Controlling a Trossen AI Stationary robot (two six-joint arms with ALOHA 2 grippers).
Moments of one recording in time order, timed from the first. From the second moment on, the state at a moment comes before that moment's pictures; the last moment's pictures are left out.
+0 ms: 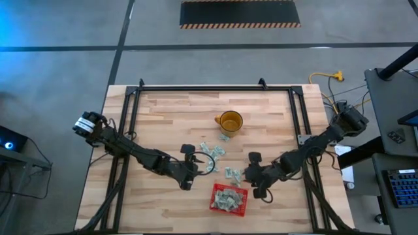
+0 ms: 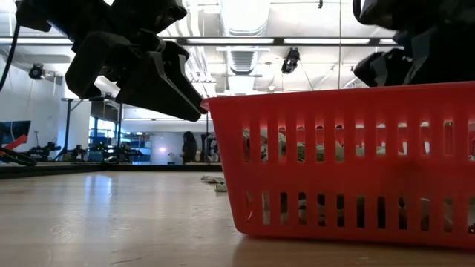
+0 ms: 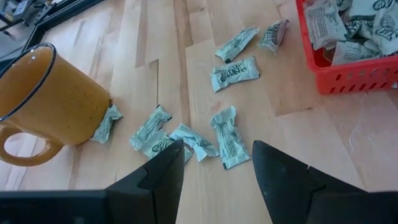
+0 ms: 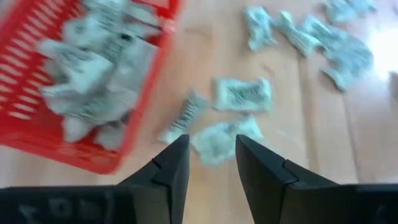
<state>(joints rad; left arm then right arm) -0.41 1.57 0.80 0.10 -0.48 0.06 0.55 1.48 0.78 -0.27 0.31 0.42</state>
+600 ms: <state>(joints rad) -0.30 1.61 0.78 0.07 -0.53 -0.02 0.49 1.49 0.78 -0.36 0.50 0.35</state>
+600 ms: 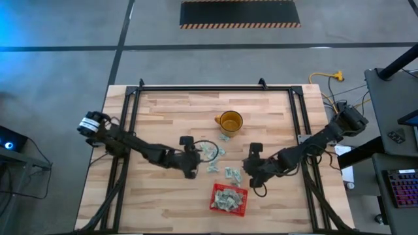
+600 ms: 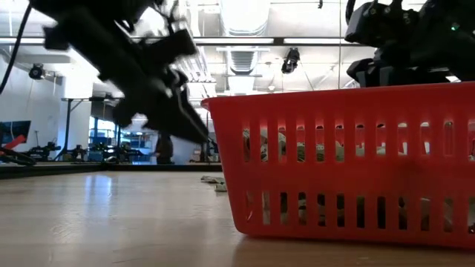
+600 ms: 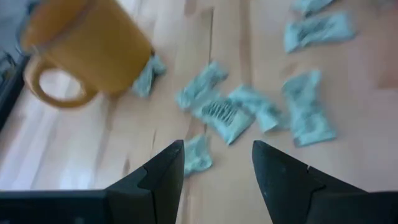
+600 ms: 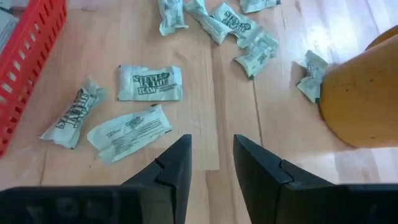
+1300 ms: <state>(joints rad) -0.08 1.73 0.78 0.15 -0.23 0.03 0.49 1.48 0.78 -0.36 0.44 0.37</state>
